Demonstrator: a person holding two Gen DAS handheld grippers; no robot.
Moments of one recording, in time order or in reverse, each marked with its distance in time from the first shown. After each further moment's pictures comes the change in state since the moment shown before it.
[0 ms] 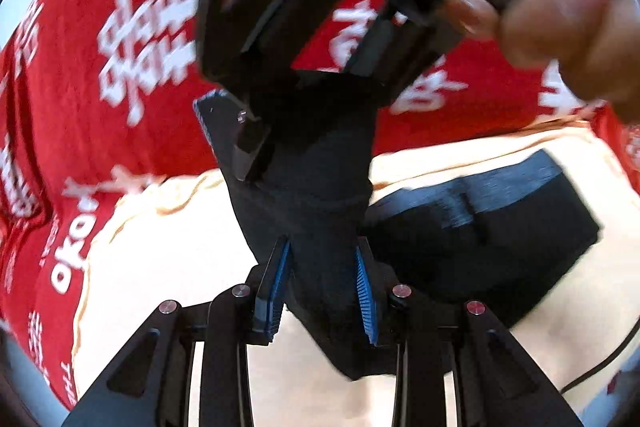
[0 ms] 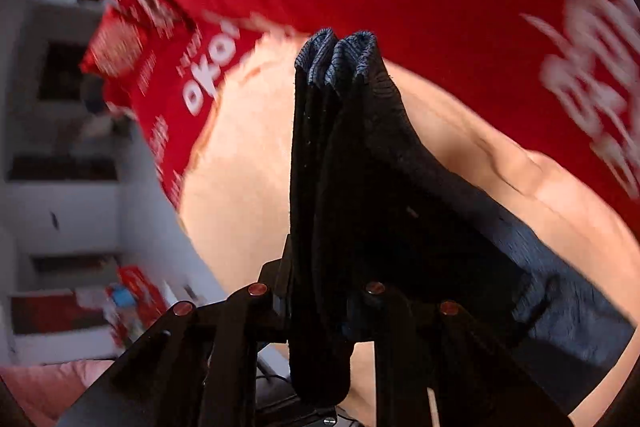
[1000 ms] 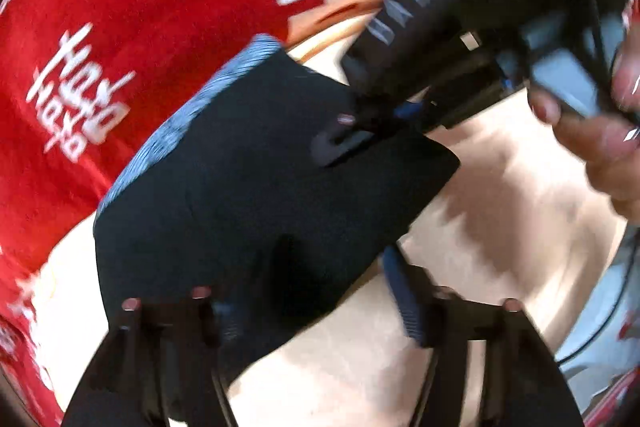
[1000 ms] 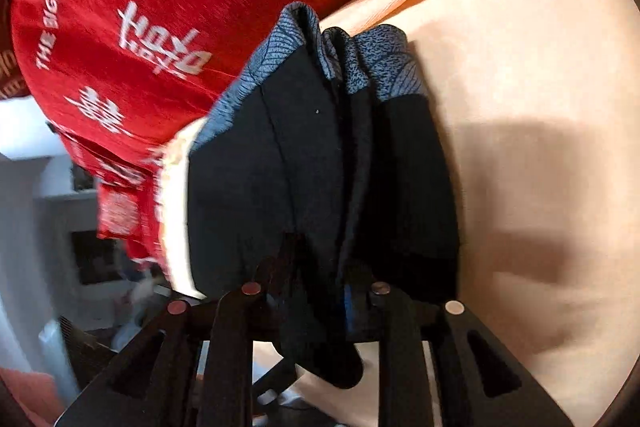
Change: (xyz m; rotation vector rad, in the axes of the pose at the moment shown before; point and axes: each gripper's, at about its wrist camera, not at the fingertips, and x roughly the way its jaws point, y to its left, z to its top) left arm 0.028 -0.257 -0.010 0.395 0.225 -0.247; right arm -0.082 -0.286 -0.237 0.529 -0.330 0.116
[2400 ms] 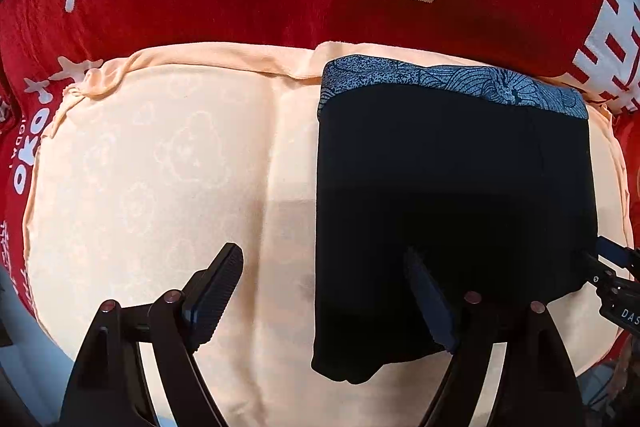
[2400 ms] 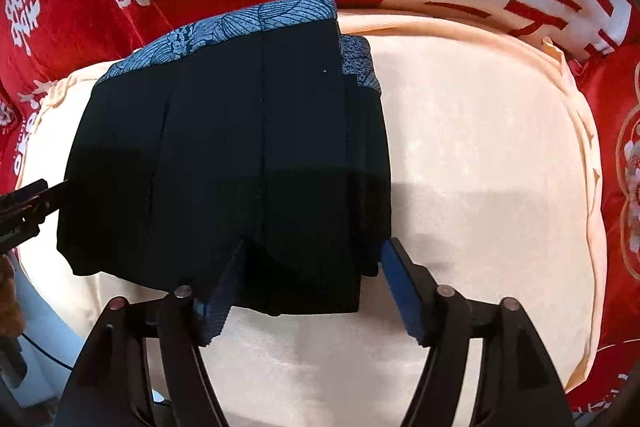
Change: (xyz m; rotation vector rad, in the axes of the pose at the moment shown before) left arm 0.009 0.198 -0.066 -0.645 0.211 0.095; right arm 0.007 0.052 -0.037 -0.237 -0.087 -0.622
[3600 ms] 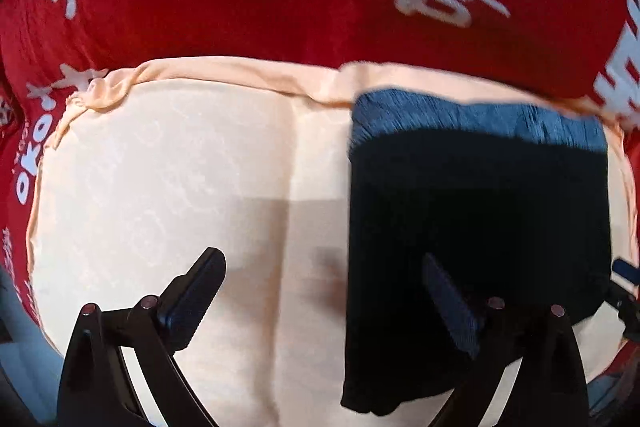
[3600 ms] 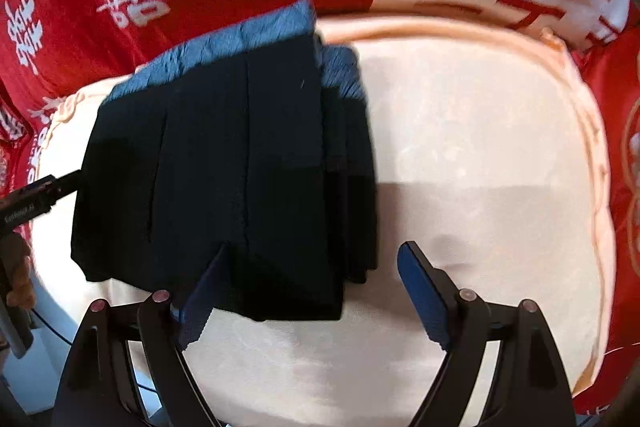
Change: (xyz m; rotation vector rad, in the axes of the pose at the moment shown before) left arm 0.006 0.024 0.027 -0.036 -0.017 0.010; right arm 0.001 -0.023 0.012 0.039 -0.030 0.047
